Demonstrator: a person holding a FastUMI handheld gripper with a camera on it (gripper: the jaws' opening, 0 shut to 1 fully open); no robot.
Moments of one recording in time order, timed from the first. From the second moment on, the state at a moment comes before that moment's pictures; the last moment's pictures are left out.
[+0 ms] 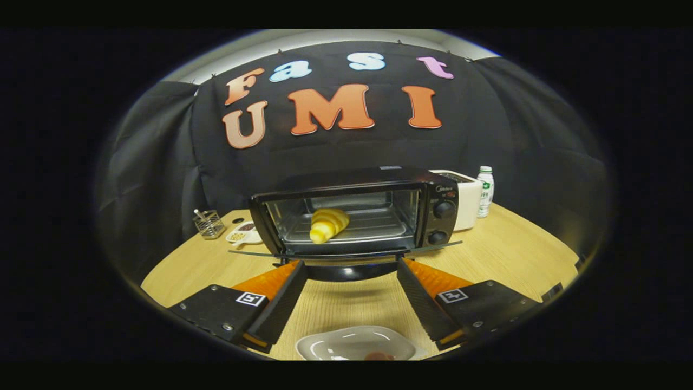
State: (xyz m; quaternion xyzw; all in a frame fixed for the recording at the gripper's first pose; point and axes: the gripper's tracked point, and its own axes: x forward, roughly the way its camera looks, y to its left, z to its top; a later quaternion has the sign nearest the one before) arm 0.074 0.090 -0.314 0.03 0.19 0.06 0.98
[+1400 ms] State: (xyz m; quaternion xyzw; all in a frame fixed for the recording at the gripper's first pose) arm 0.106 0.093 -0.200 0.02 0.09 0.04 0.99
